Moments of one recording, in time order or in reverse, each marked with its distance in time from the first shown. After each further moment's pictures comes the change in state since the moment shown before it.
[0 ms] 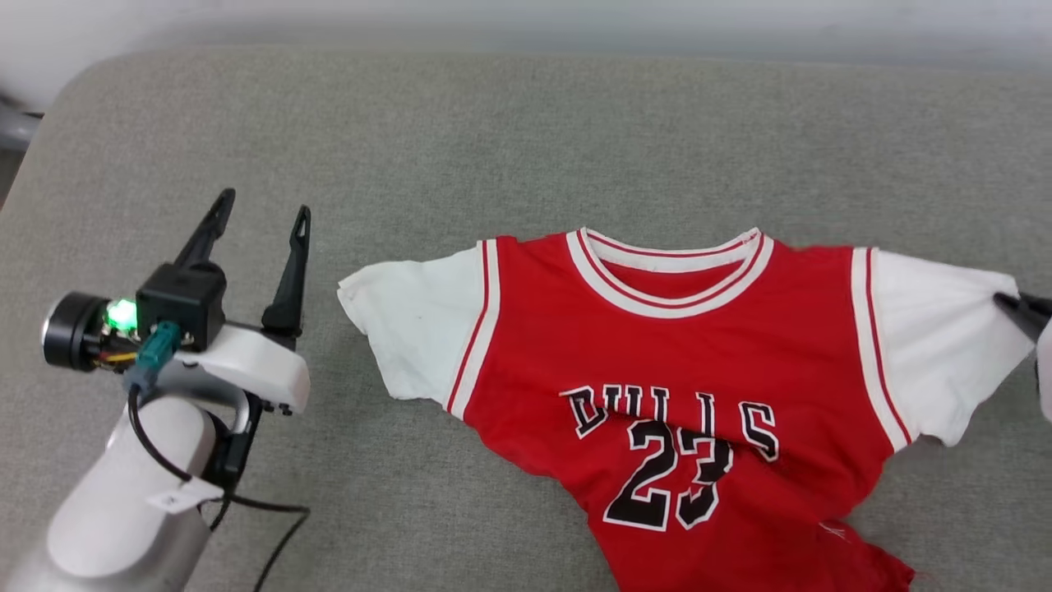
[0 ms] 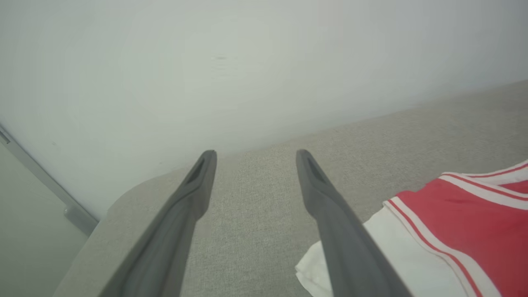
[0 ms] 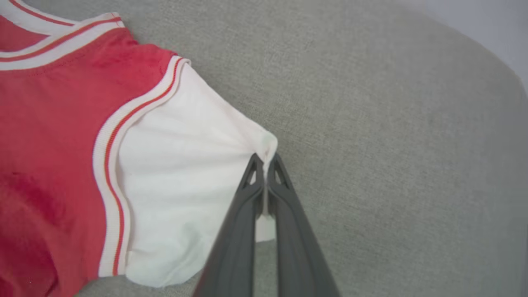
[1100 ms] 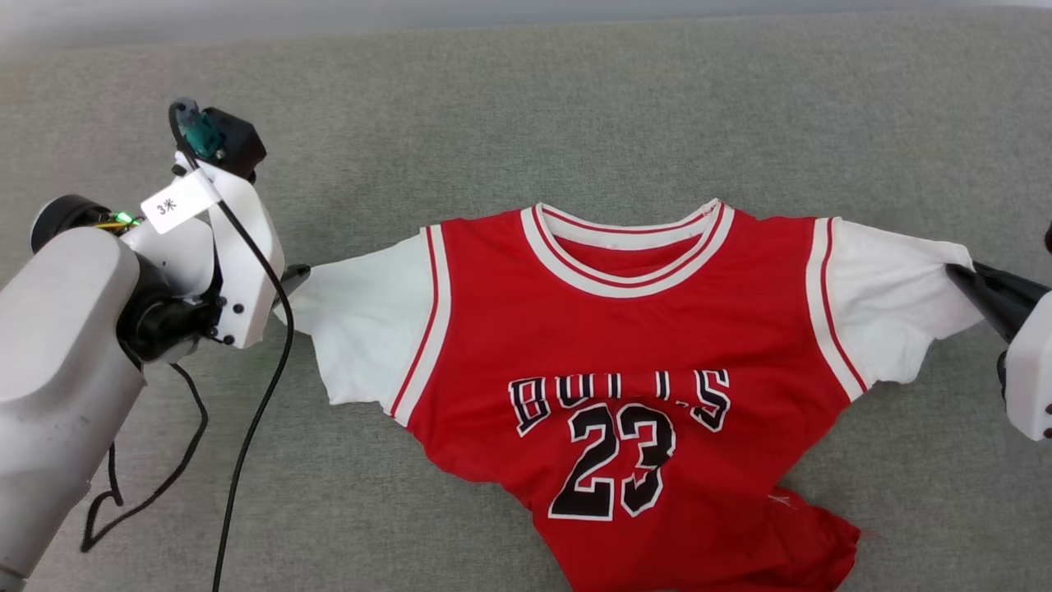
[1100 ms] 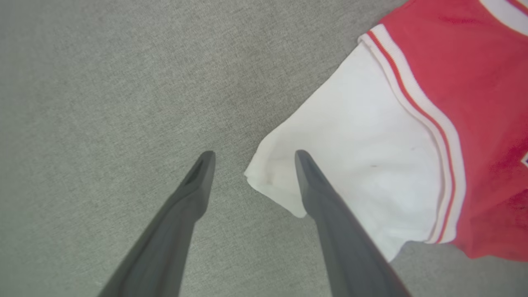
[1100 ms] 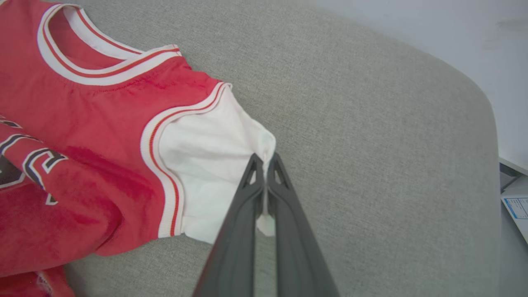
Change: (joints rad) left arm -0.435 0.131 -0.288 0.202 -0.411 -0.308 0.997; right arm 0.113 0.036 -0.136 -0.305 -0.072 0.000 0.013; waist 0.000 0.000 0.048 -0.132
